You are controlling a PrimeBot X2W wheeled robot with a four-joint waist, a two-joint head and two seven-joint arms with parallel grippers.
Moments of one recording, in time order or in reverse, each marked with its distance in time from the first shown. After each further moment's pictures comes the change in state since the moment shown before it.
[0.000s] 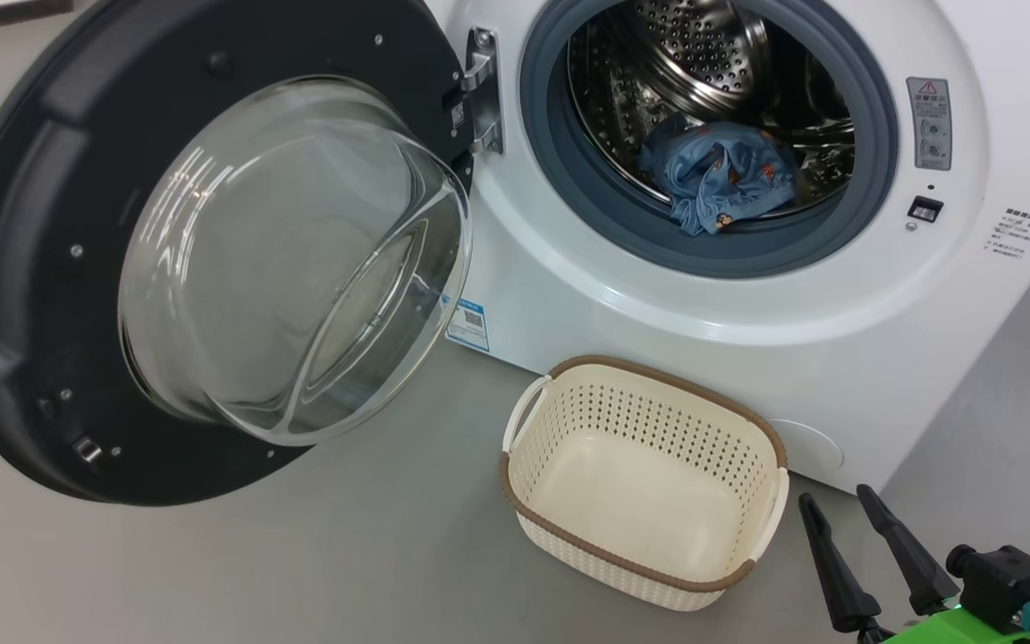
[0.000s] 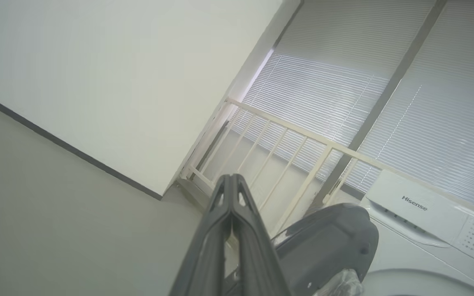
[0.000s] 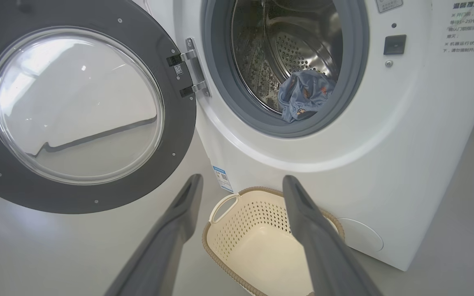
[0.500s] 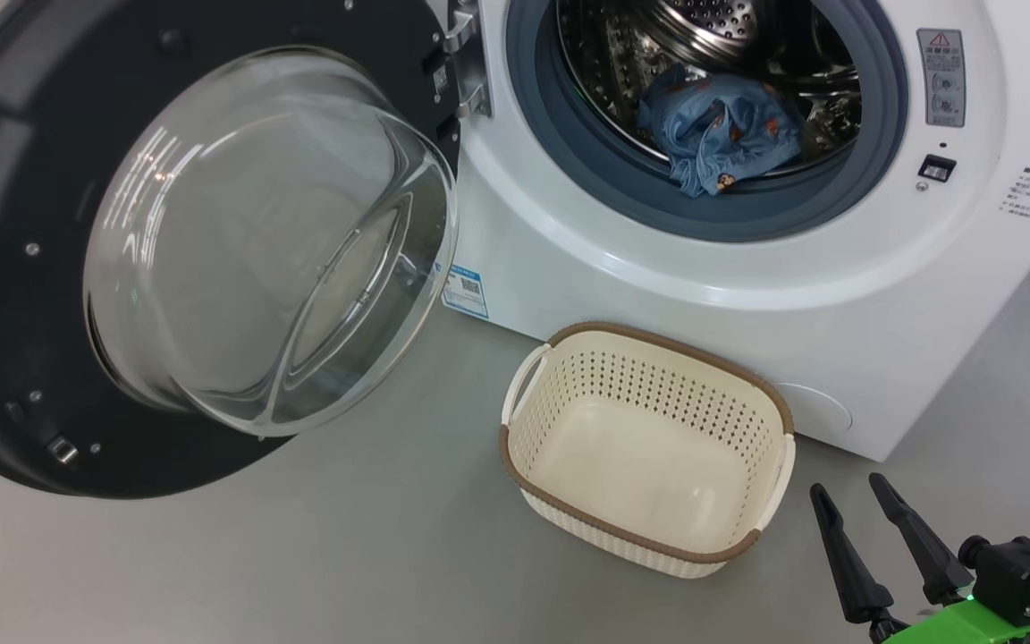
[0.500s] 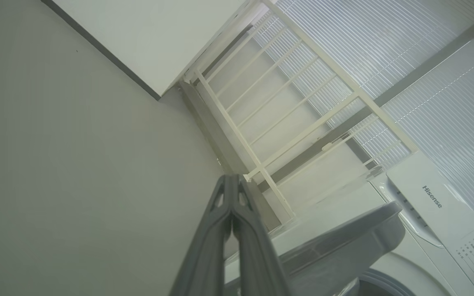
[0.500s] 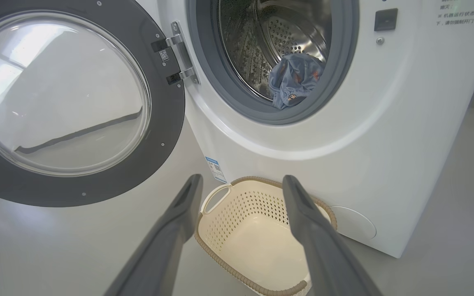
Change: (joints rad) left arm -0.317 0.253 -0.127 0.460 -0.412 0.000 0.375; right arm -0.005 -0.026 -0.010 -0.015 -0.007 0.000 0.000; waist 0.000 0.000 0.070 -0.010
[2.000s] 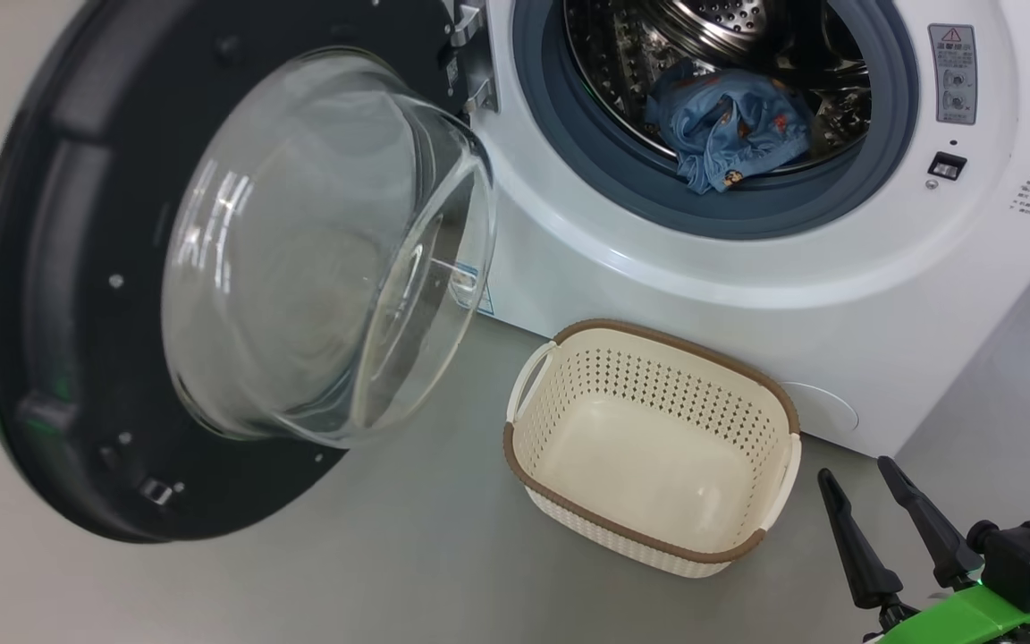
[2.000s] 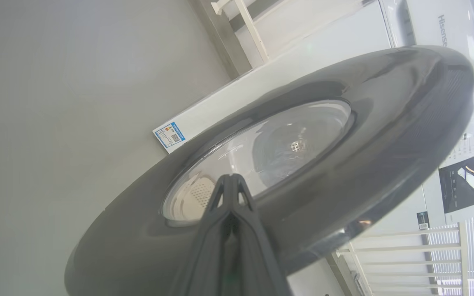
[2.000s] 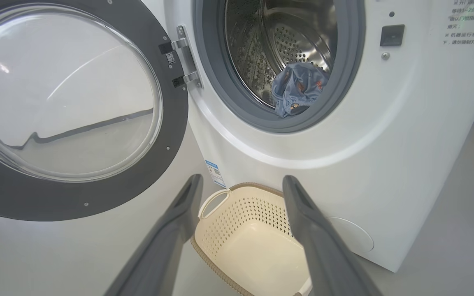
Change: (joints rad) left arm 0.018 0.017 -0.197 -0.043 -0.229 0.000 0.596; right arm -0.028 -0.030 0.008 -0.004 -0.007 0.000 0.000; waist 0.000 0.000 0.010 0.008
